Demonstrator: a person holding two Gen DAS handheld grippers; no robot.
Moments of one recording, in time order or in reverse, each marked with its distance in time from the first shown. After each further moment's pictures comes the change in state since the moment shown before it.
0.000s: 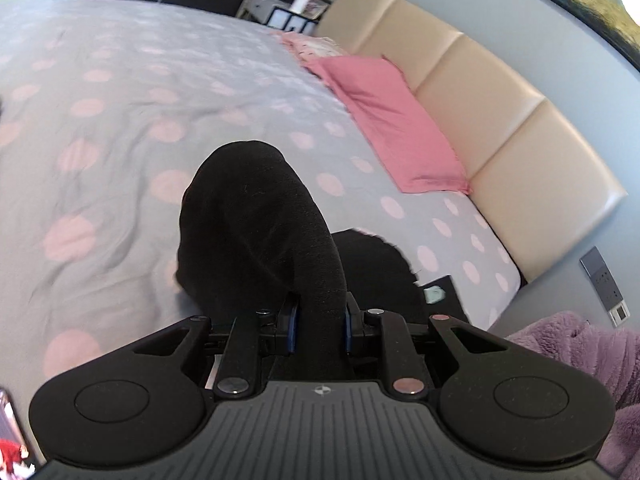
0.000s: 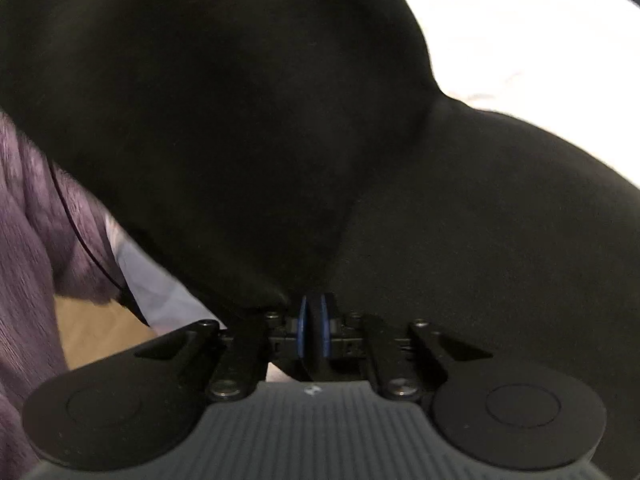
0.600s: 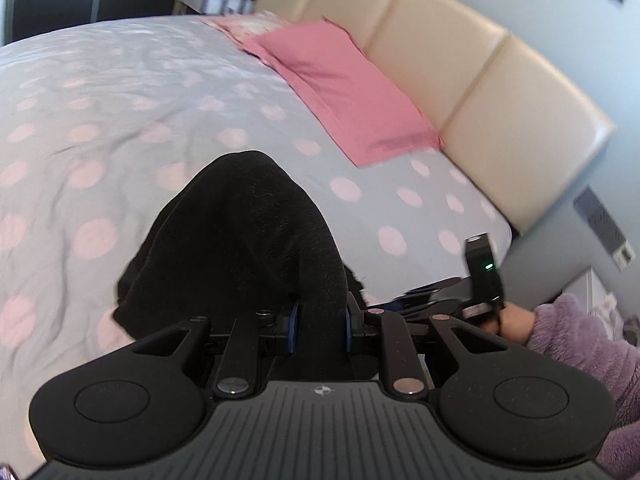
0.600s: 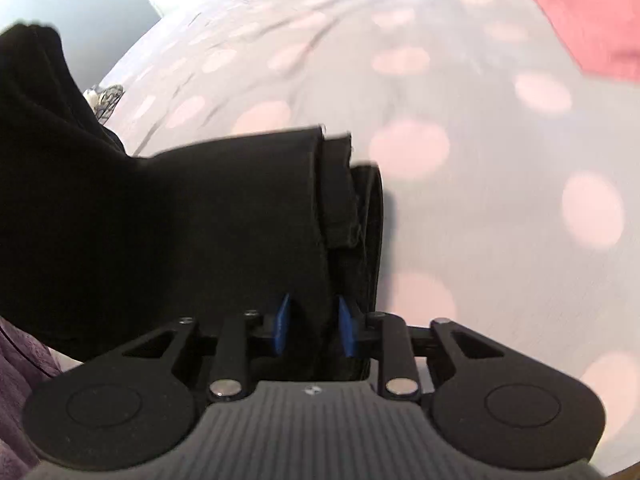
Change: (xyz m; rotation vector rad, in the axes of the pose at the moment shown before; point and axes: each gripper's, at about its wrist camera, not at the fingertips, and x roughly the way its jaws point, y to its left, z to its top) left arm 0.076 -0.114 0.047 0.218 0.157 0.007; right arm -0.110 -0.134 -0.113 0.527 -0.215 -0.195
